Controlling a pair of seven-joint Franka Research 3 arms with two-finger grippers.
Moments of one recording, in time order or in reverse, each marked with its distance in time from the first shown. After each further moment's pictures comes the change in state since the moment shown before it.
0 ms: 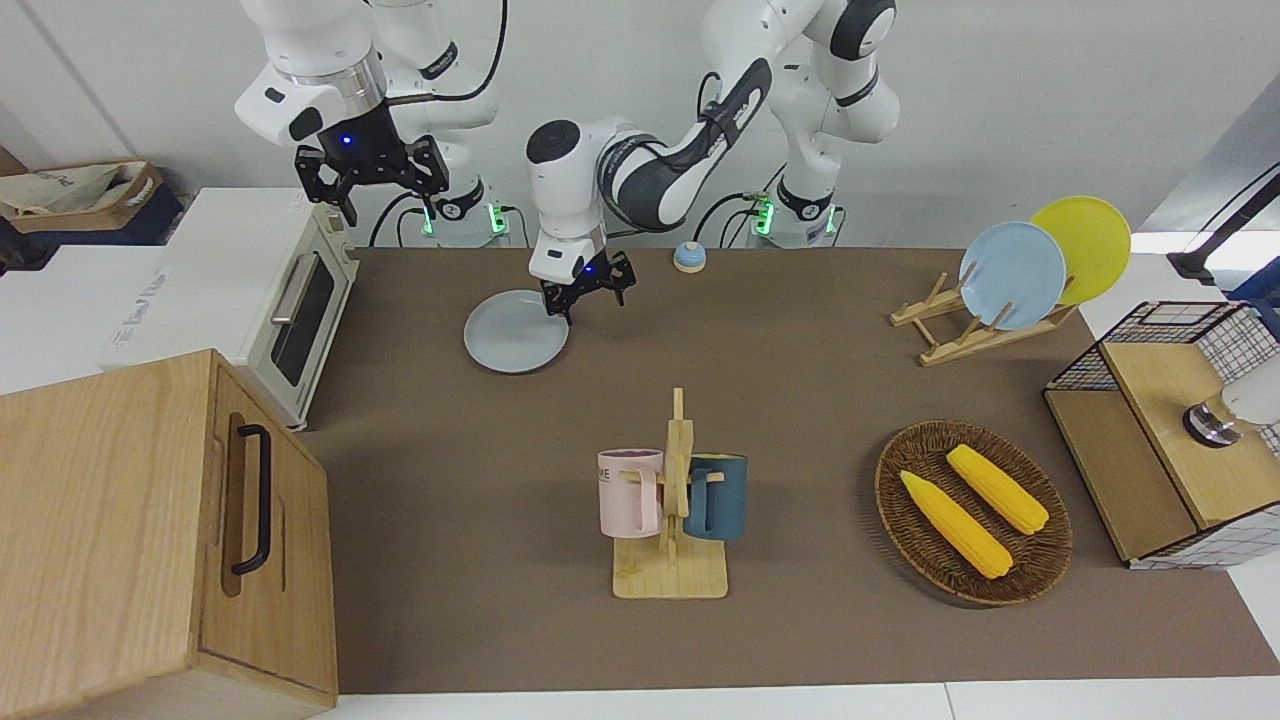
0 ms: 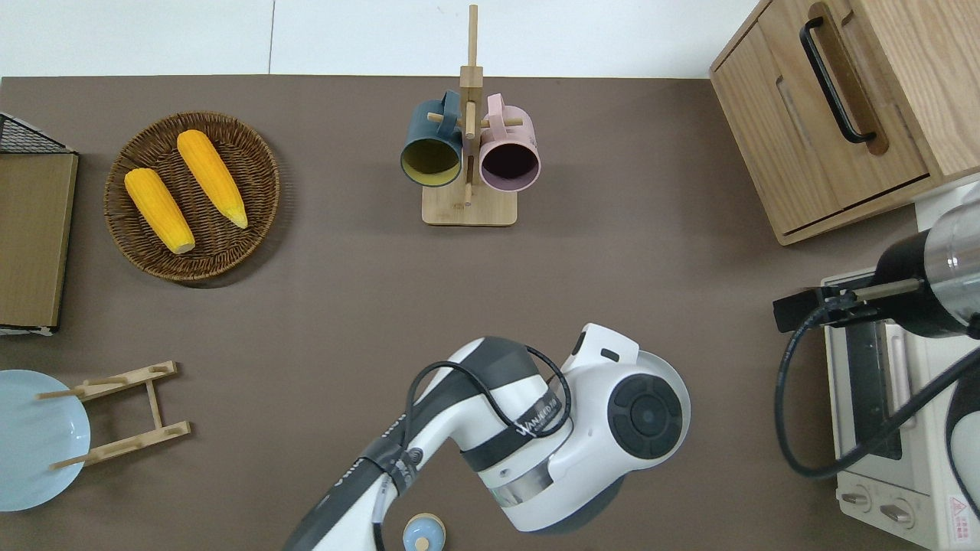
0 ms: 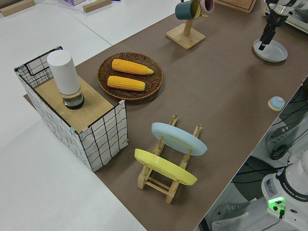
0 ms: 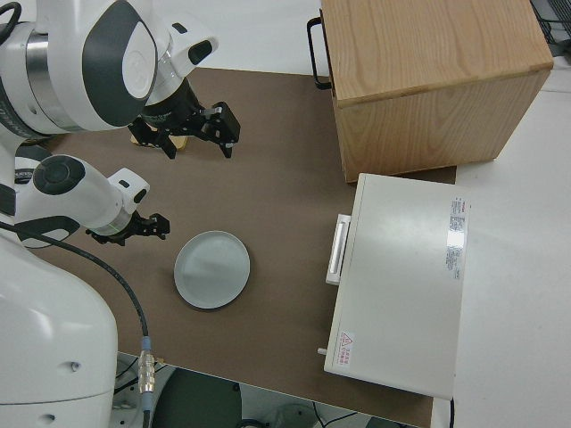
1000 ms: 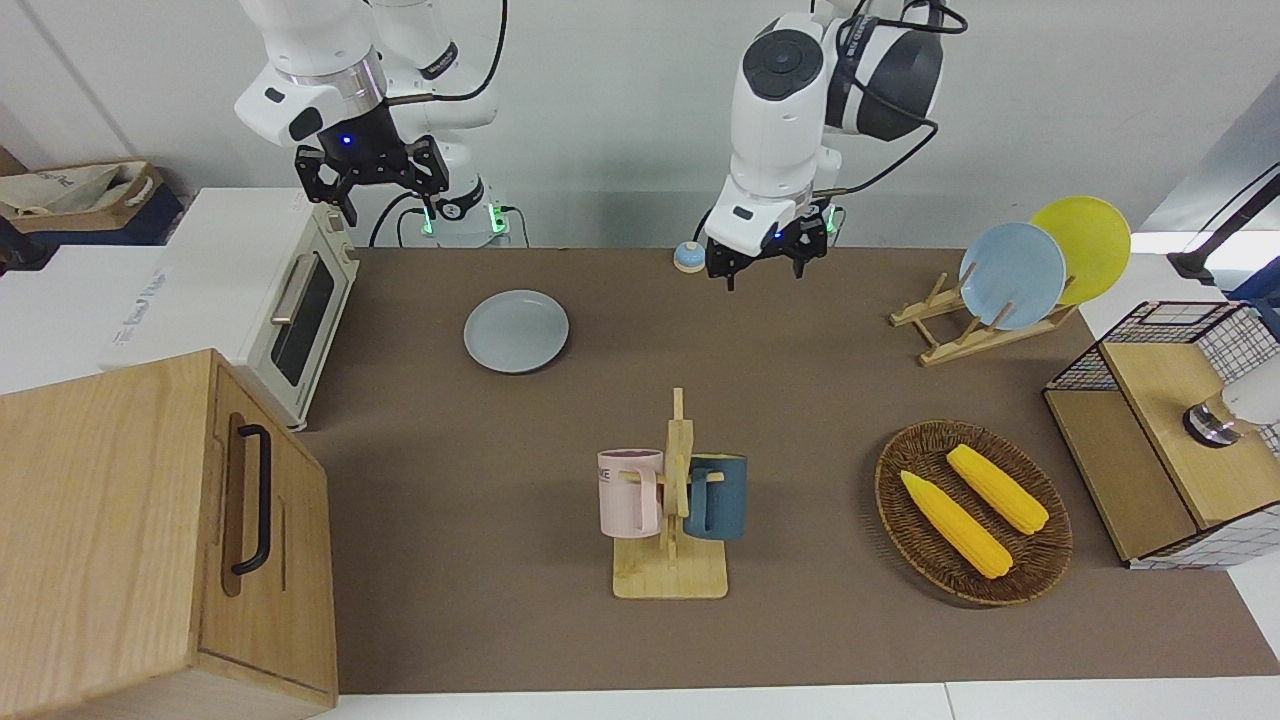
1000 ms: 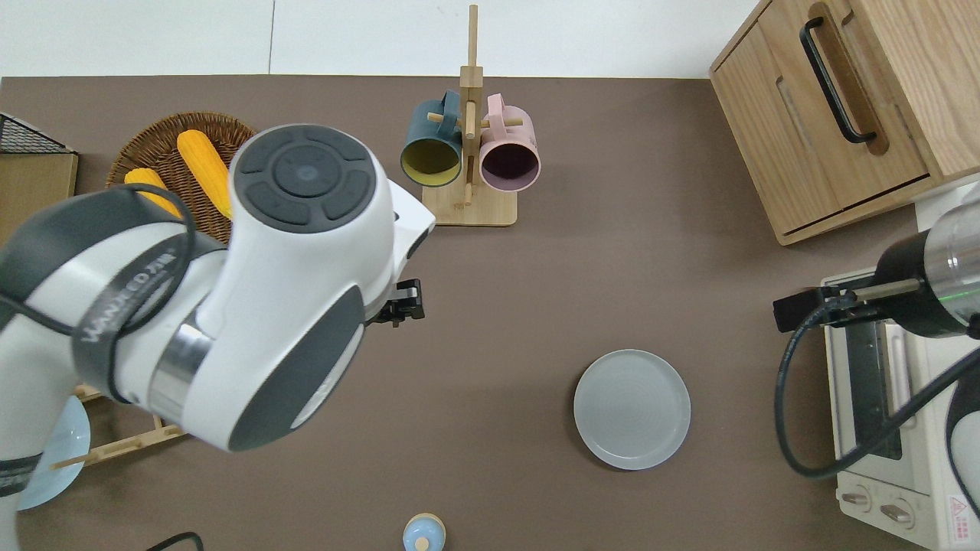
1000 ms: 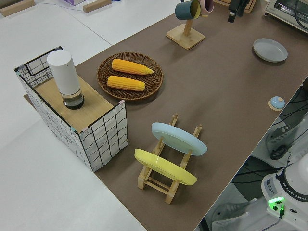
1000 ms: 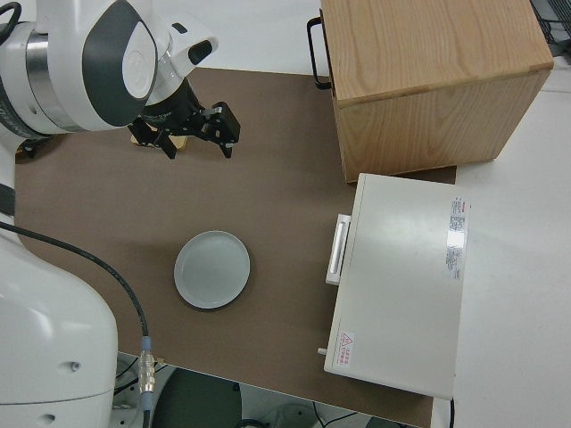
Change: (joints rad) left arm 0.393 -0.176 0.006 0.220 -0.063 -0.470 0.724; right arm 0.000 0.000 0.000 0.000 0.000 0.000 0.000
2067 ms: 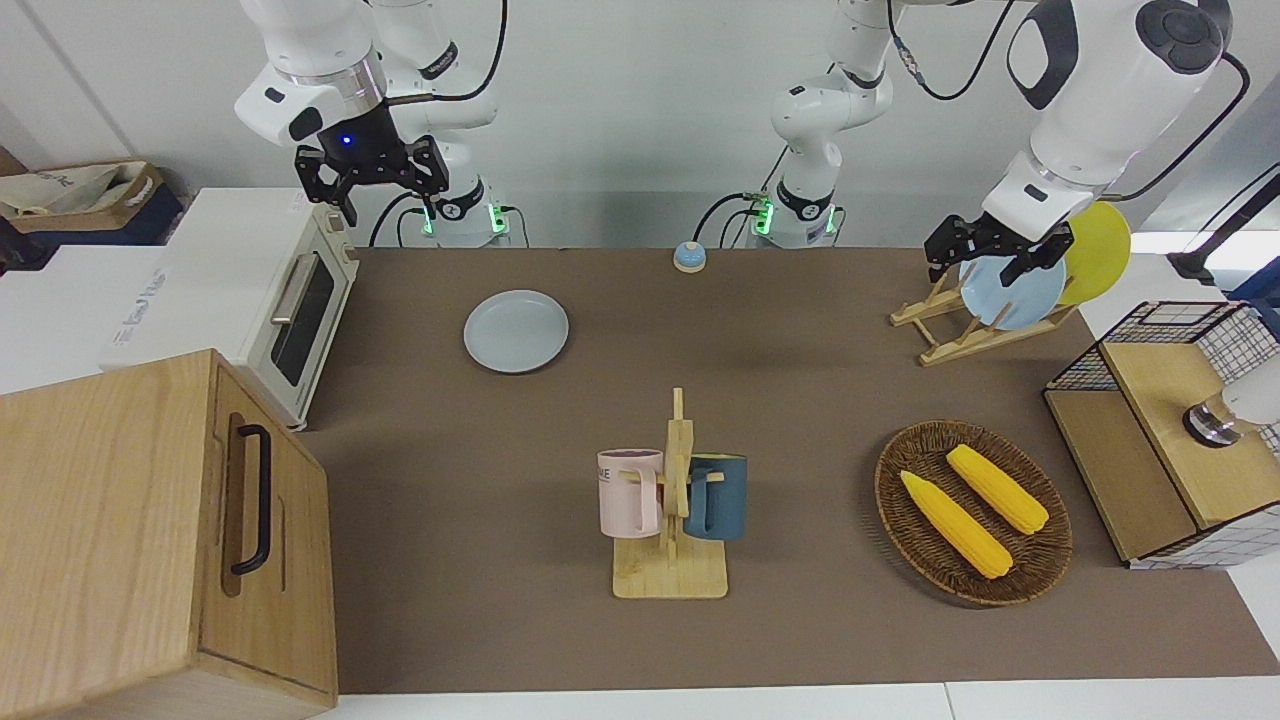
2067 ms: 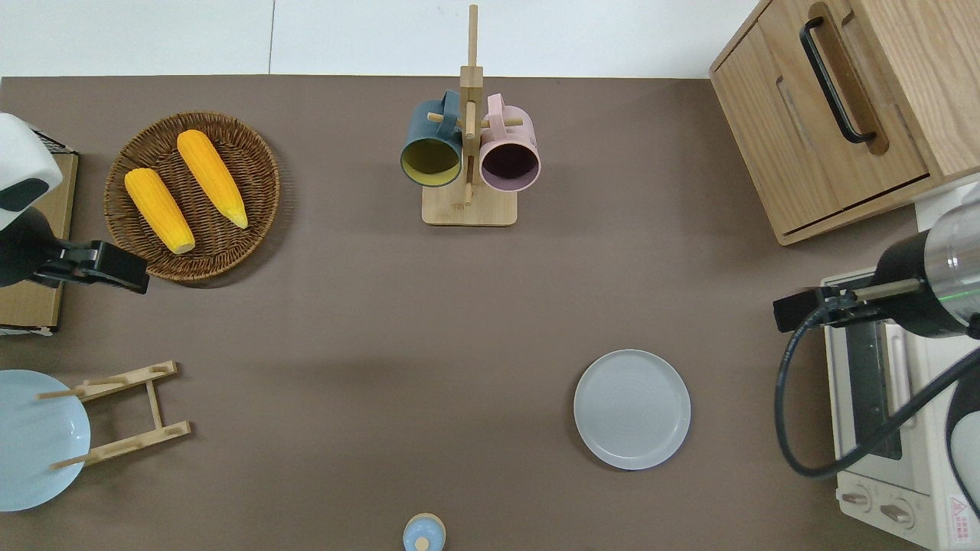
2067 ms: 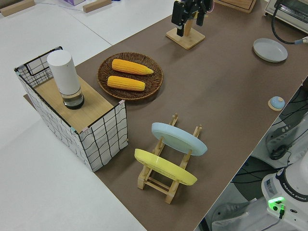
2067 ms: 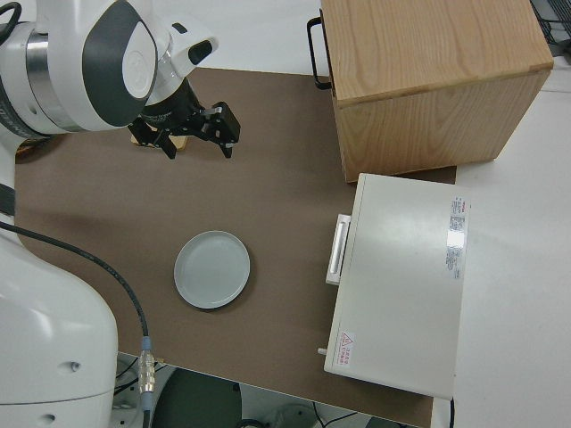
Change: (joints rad) left arm 0.474 -0.063 0.005 0.000 -0.093 0.046 0.635; right arm 0.000 0.000 0.000 0.000 0.000 0.000 0.000
